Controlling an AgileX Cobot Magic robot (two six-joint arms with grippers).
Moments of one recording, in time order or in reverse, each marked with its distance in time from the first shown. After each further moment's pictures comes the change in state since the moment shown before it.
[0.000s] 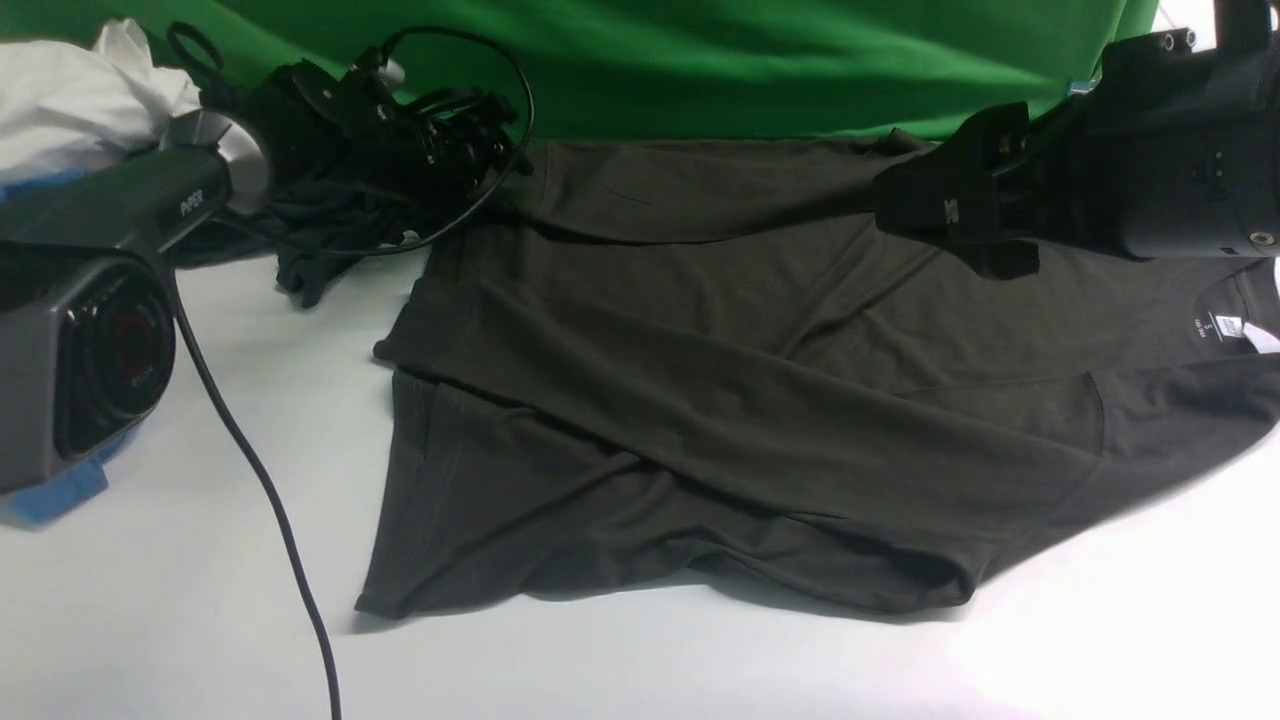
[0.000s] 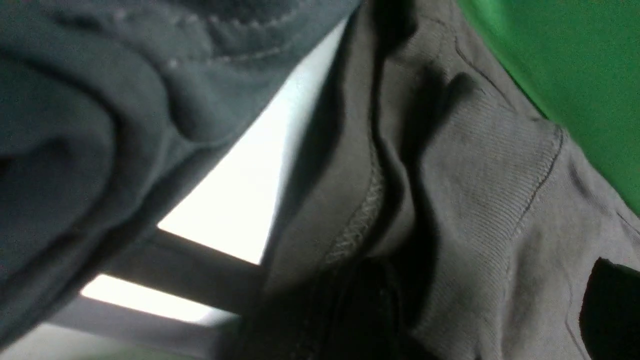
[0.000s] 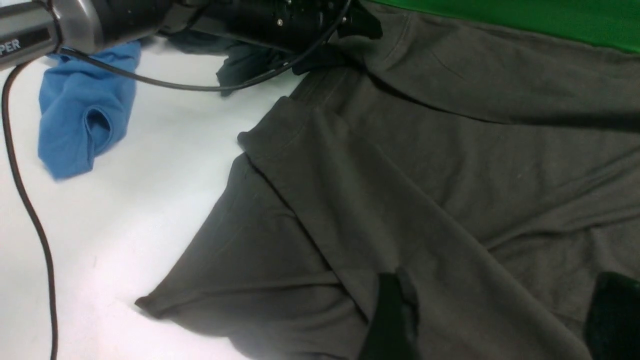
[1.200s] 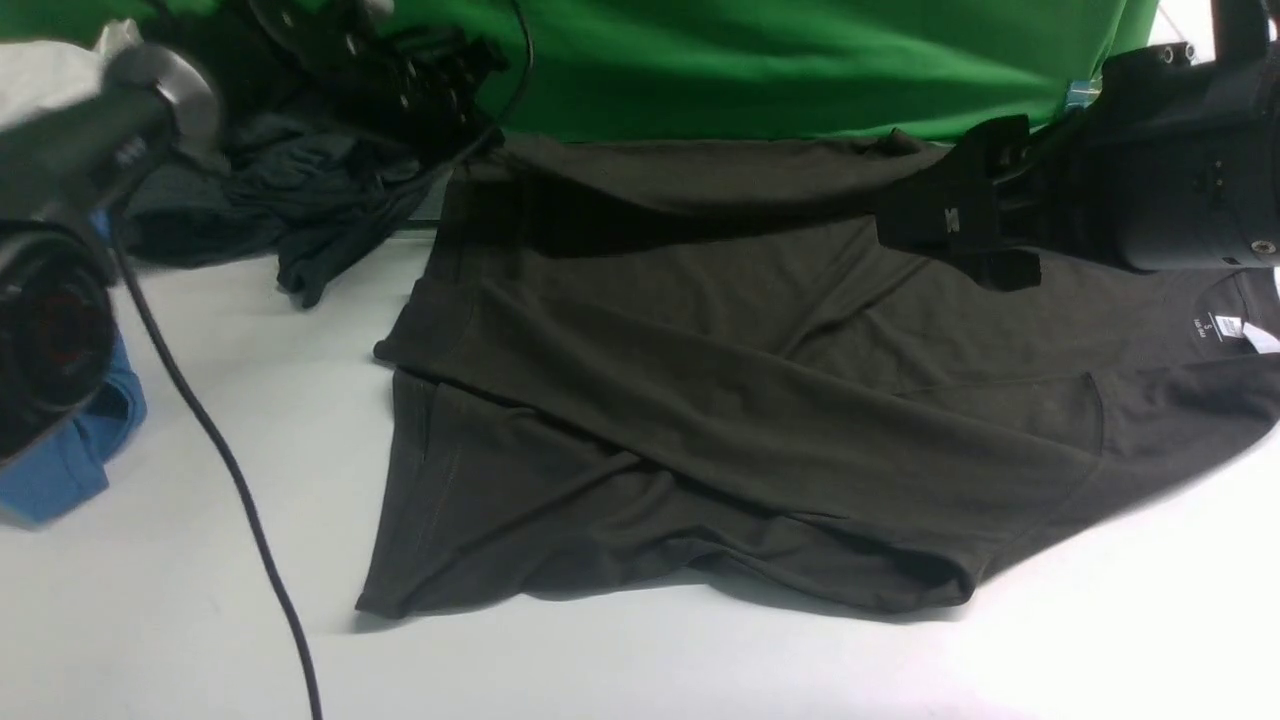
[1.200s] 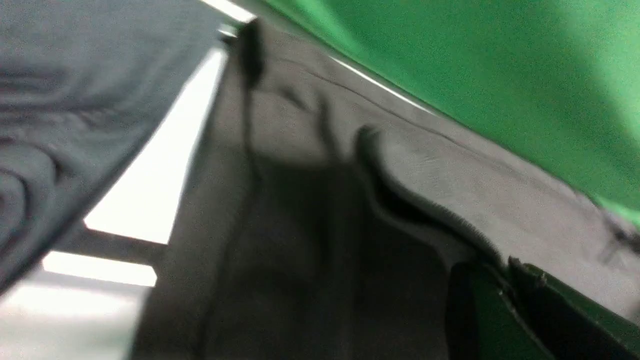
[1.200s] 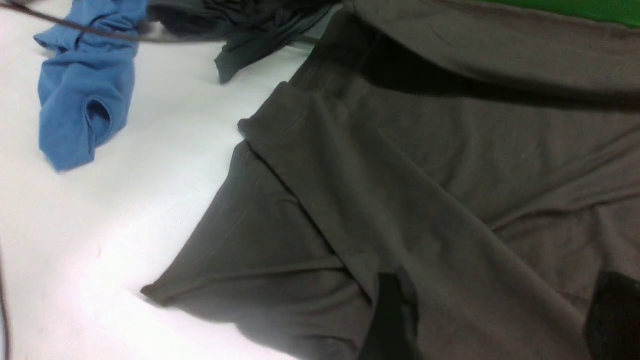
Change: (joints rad) right arm 0.000 0.000 0.000 0.001 0.033 0.026; left arm 0.007 -0.163 -0.001 0.096 0.183 0.050
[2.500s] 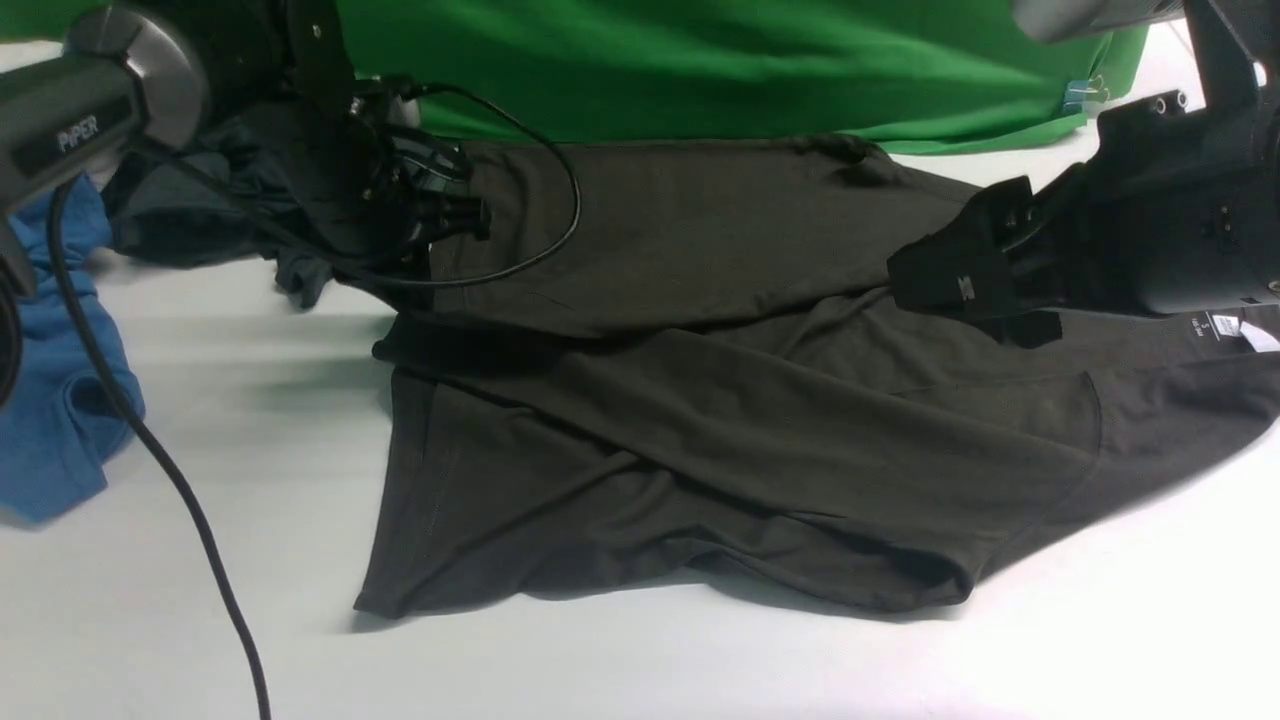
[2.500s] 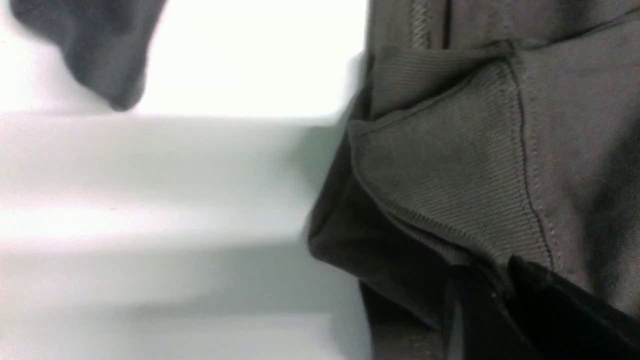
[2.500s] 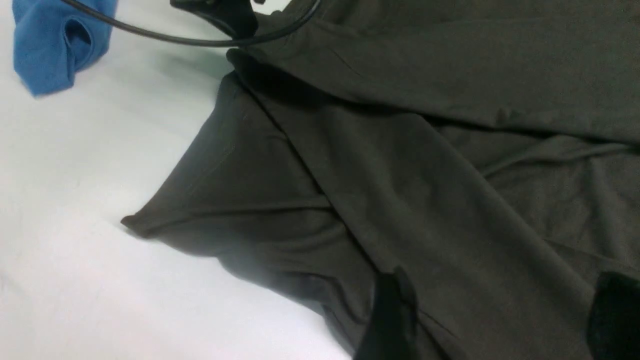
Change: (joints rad) right arm 0.000 0.000 0.000 -0.005 0.103 -0.072; left arm -0.082 -0.178 0.249 0.558 0.365 -0.103
